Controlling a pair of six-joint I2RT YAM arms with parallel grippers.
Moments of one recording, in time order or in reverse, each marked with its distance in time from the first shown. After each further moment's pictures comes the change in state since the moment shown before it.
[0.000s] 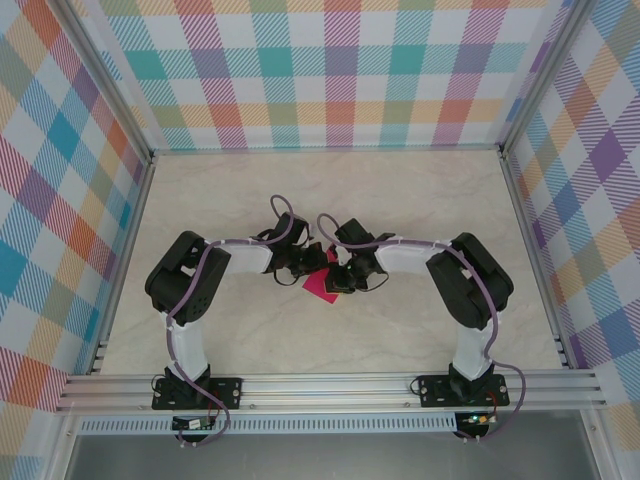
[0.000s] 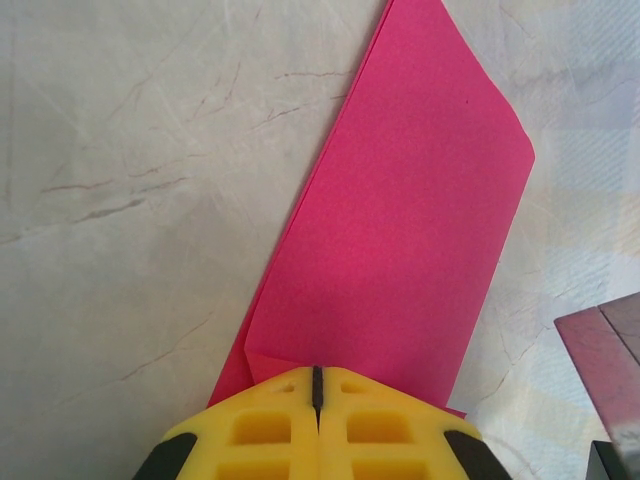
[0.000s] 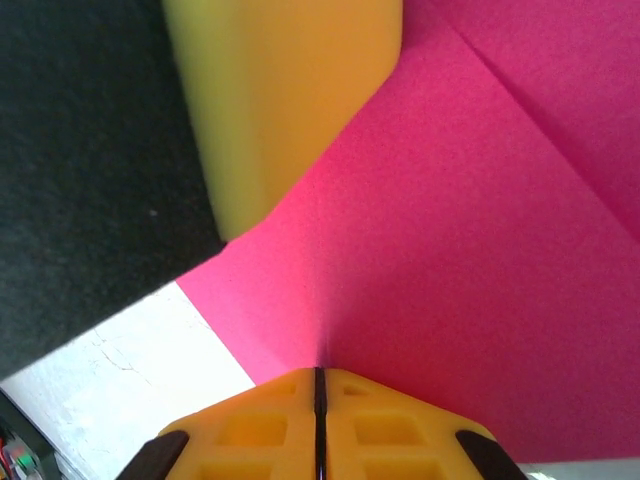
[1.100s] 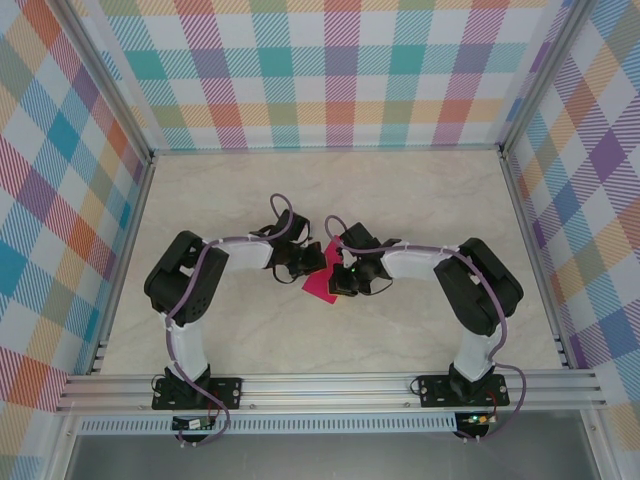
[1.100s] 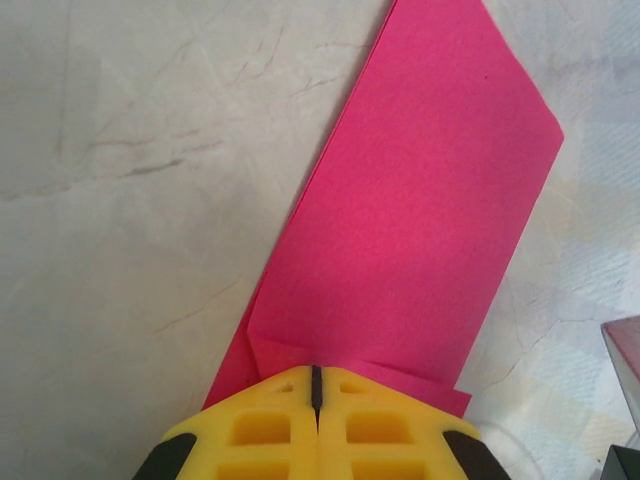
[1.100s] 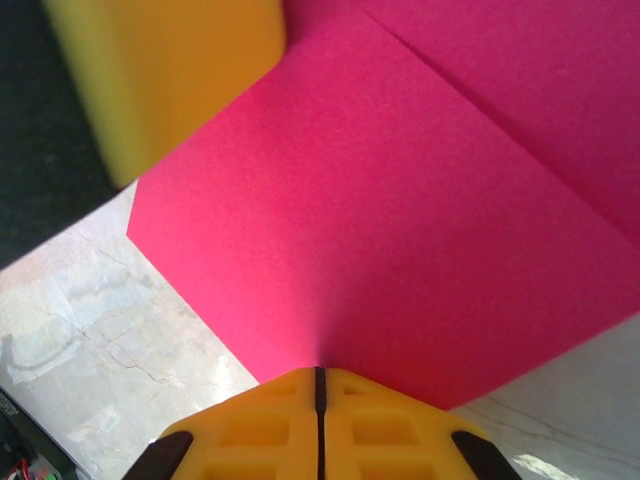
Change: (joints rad) left arm 0.000 -0.018 0.052 -0.137 0.006 -0.006; right arm 0.001 -0.063 -0.076 0.056 0.032 0.107
